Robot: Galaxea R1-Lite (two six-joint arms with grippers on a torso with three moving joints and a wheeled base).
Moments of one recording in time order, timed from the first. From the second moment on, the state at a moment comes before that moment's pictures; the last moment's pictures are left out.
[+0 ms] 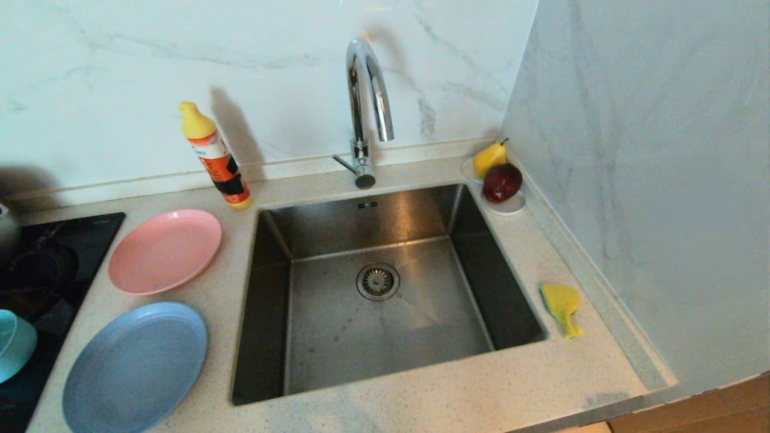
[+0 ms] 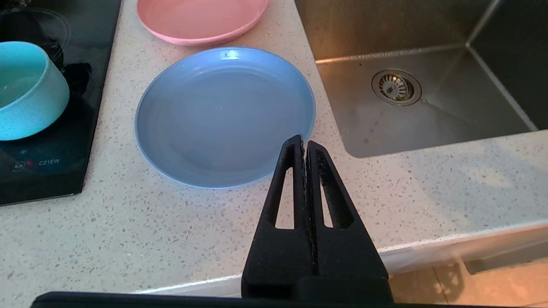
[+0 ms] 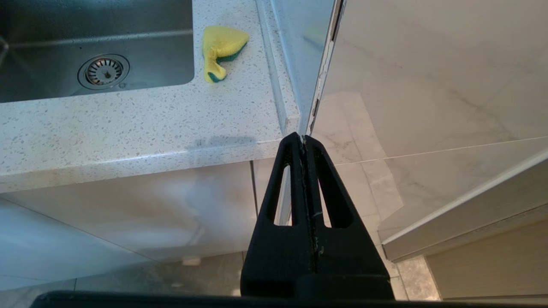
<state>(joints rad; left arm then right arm) 0.02 0.00 0.00 -0.02 -0.01 0.03 0.00 0.00 0.00 0.00 0.00 0.01</state>
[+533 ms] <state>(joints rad) 0.02 0.02 -0.12 0.03 0.00 0.03 0.00 0.00 0.00 0.00 0.00 0.01</state>
